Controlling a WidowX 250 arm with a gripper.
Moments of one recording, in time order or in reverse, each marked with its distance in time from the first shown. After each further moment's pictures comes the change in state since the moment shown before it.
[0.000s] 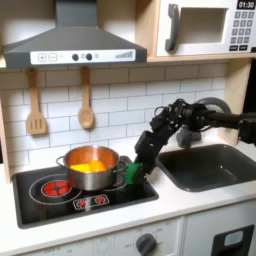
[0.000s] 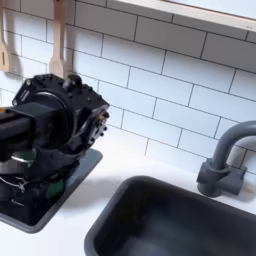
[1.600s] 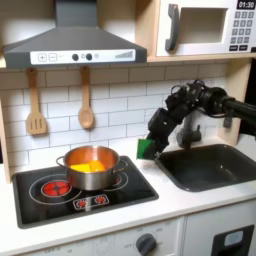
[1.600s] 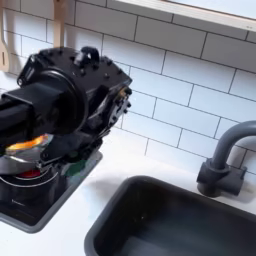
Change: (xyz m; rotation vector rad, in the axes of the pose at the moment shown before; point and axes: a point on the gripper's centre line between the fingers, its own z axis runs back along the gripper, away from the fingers) arm 0.003 -0.016 0.059 -0.146 -0.028 -0.020
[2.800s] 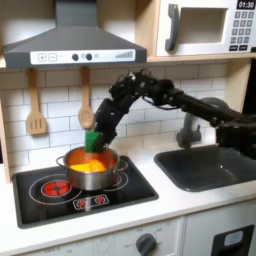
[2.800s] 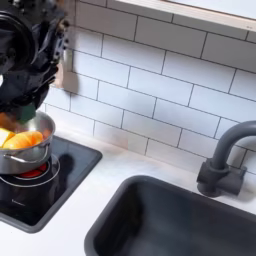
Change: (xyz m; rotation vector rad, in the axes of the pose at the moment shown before) arm 0.112 0.010 -0.044 0.095 -0.043 0.171
